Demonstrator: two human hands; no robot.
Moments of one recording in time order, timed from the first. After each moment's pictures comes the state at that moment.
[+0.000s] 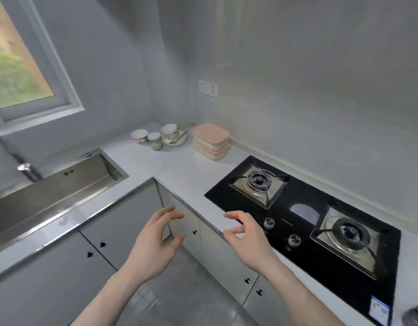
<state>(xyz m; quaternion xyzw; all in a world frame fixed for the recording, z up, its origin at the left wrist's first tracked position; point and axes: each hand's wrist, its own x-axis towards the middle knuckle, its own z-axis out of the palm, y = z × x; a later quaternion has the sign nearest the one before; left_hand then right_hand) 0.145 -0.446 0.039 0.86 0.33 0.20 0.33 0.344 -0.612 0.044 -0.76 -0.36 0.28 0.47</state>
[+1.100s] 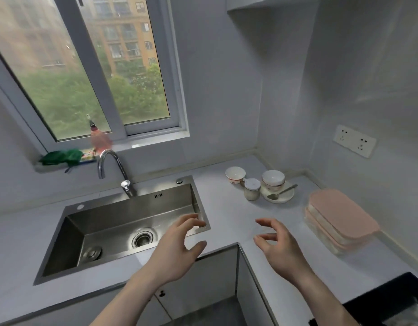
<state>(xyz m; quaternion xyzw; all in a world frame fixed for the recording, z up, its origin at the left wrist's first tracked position) 0.133 -0.109 0.067 0.79 0.49 0.25 0.27 0.406 -0.170 0.060 -0.67 -0.49 0.36 0.43</state>
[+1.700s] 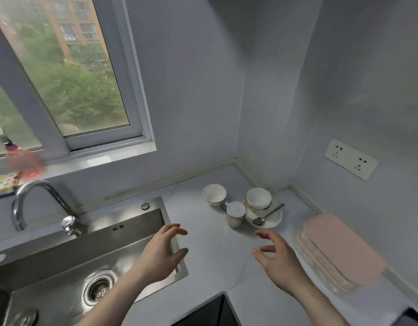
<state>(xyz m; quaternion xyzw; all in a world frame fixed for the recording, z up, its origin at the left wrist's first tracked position) 0.172 0.124 0.000 0.79 0.51 0.15 0.31 0.471 -0.004 0.018 -0.74 -0.46 0.34 0.36</state>
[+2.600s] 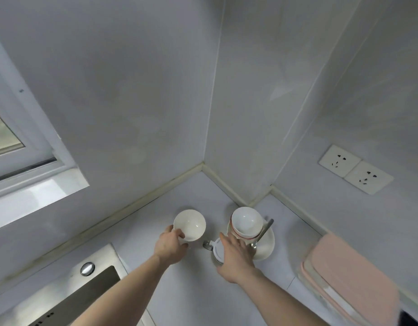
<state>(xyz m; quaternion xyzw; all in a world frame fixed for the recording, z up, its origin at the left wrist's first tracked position) 0.340 0.426 -0.172 0.80 0.50 -0.05 0.33 0.492 0.262 -0.096 -0.85 -0.45 0.28 -0.01</state>
